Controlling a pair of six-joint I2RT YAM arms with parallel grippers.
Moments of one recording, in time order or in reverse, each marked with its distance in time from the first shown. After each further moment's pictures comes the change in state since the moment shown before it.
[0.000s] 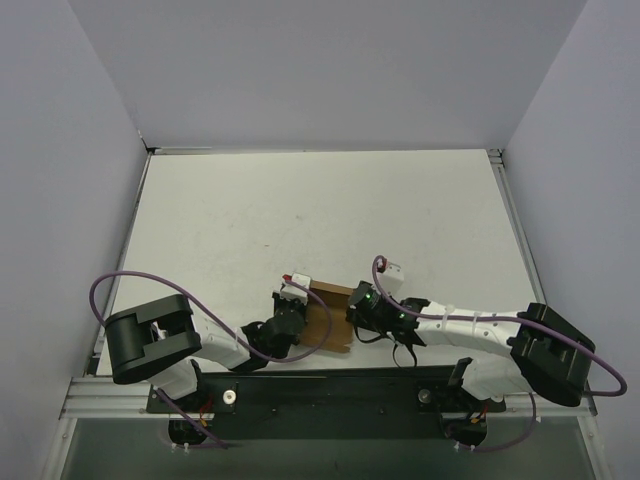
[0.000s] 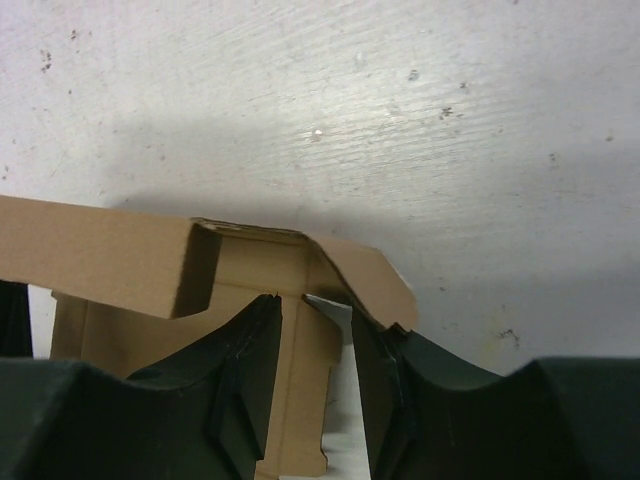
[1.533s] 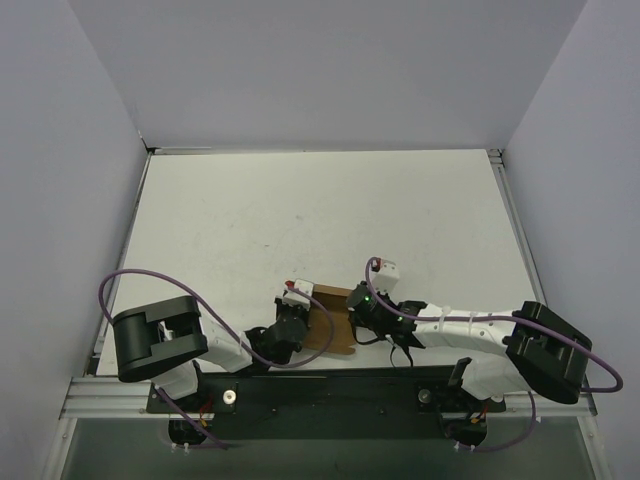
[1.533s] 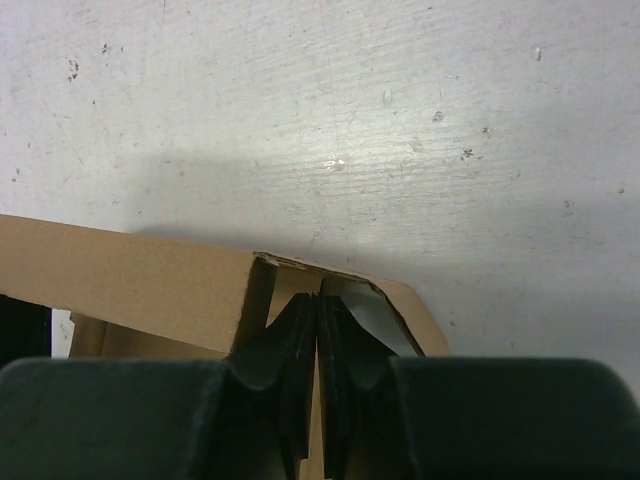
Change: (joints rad) left arm -0.053 0.035 -0.008 0.050 -0.046 -0.004; right arm 0.014 0.018 -0.024 0.101 0.061 -0.085
